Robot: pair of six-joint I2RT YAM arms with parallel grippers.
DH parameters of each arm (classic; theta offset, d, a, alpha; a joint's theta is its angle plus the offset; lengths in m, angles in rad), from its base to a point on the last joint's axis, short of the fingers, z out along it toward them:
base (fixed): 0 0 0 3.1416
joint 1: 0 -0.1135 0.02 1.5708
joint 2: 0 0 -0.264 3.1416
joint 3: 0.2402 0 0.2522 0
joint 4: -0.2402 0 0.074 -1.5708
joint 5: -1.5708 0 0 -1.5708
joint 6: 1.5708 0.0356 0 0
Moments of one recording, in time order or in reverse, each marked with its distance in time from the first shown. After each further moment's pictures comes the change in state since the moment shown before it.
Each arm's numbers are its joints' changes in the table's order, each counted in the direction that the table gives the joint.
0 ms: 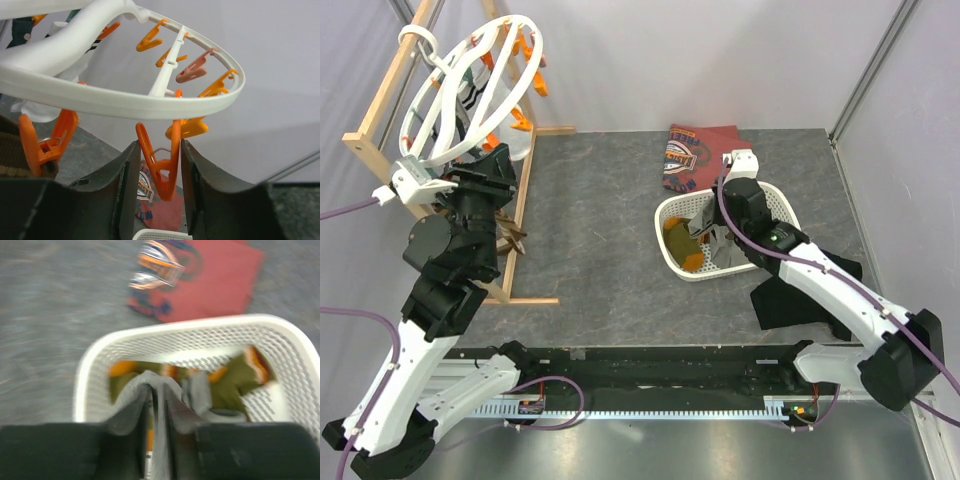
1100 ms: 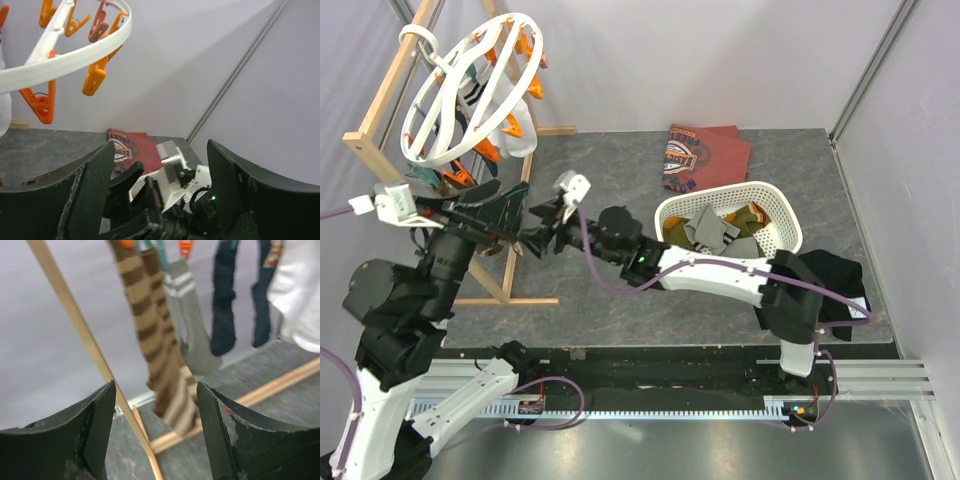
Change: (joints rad) left arm 0.000 -0.164 0.074 -0.225 -0.502 0.164; right arm -0.509 0.631 0.442 0.797 0.441 -0.056
